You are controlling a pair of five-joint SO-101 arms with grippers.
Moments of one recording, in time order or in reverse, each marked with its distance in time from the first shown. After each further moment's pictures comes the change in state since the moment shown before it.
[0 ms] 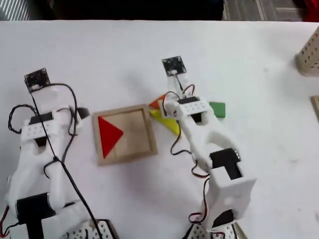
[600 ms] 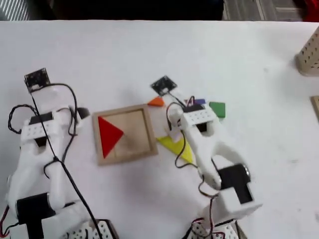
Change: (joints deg) left arm 0.0 0.0 0.0 0.0 0.0; right arm -0.1 -12.7 12.2 15.1 19.3
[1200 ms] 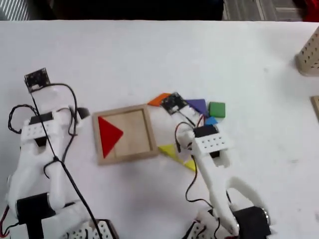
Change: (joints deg) left arm 0.0 0.0 0.0 0.0 0.0; right arm -0.2 -25.1 18.1 9.4 -0.6
